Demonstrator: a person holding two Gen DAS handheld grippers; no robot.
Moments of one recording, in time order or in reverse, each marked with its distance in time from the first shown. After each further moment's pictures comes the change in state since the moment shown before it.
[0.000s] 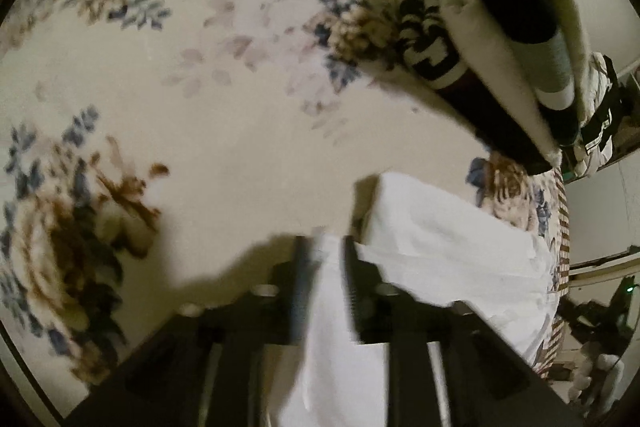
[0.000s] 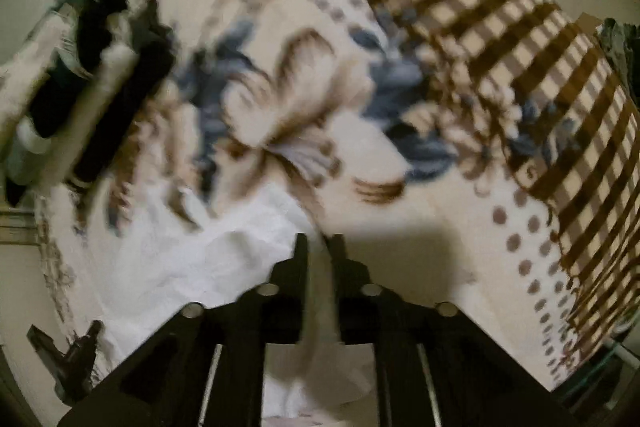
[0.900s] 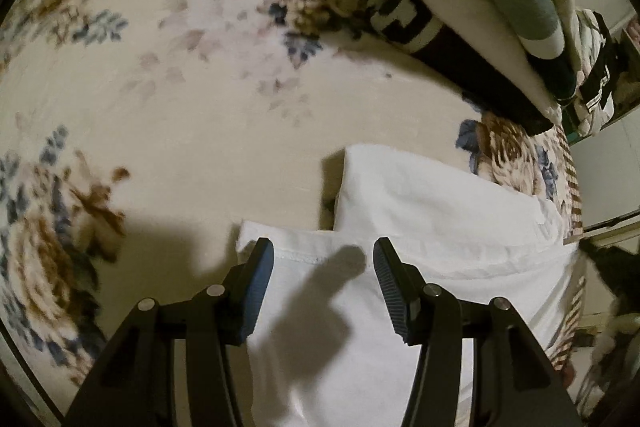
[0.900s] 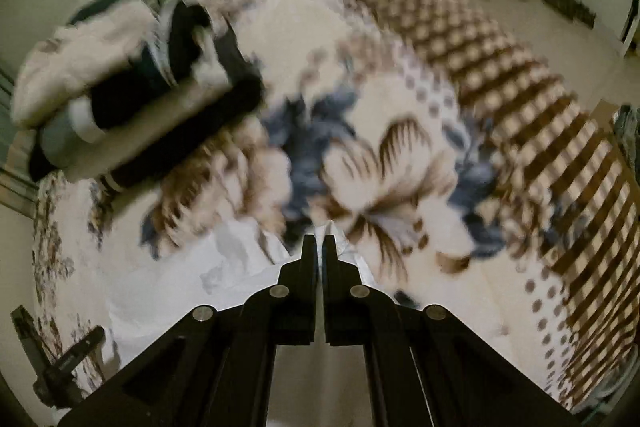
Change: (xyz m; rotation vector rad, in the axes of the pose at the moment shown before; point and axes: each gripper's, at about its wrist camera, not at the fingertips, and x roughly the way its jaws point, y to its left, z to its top) left arm 0.029 -0.021 -0.010 0.091 0.080 0.013; right arm -0.013 0.066 0.002 -0.168 -0.146 -0.014
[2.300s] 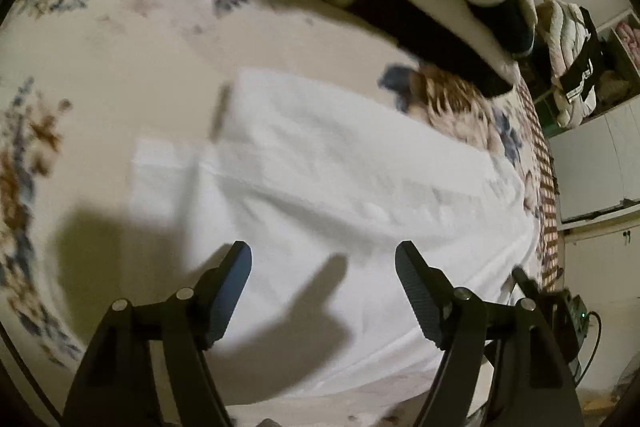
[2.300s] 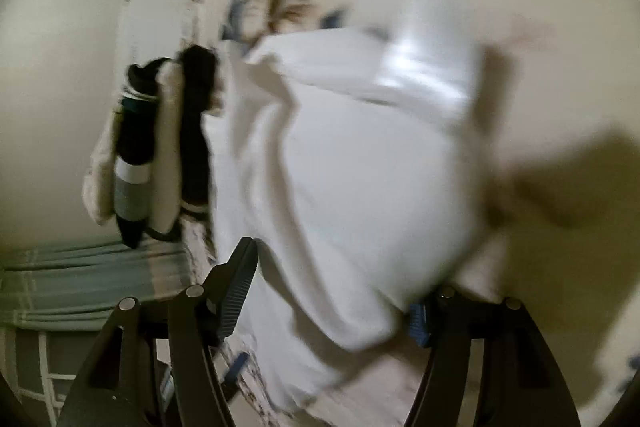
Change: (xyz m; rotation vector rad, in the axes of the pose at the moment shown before) left arm 0.001 -0.068 -0.050 -0.001 0.046 -0.067; right arm 0.058 -0.067 -0.165 0.651 0.012 0.572
